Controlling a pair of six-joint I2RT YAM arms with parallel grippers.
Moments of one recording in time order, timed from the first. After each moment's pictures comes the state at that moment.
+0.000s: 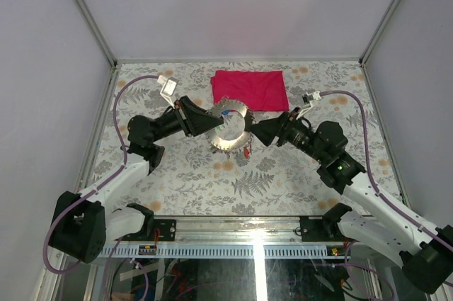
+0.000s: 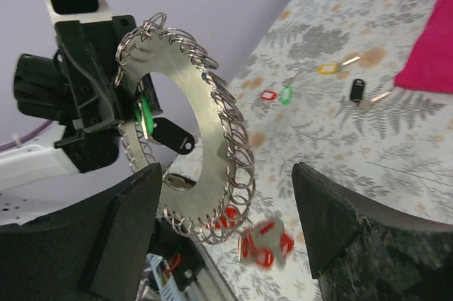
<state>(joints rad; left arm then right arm) -0.35 1.14 0.61 1.00 0.86 -1.14 0.63 0.83 0.65 0.19 -0.23 0.70</state>
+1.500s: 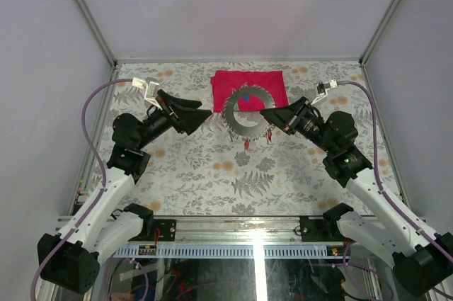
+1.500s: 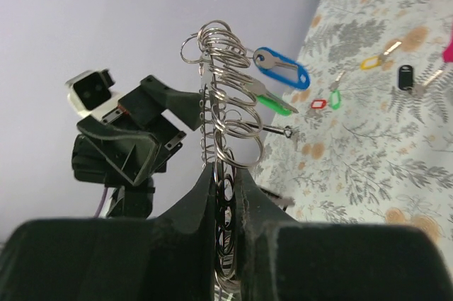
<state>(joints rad) -0.31 0.89 0.66 0.52 0.61 -0.73 0.49 0.87 0.71 0.24 -0.35 1.09</state>
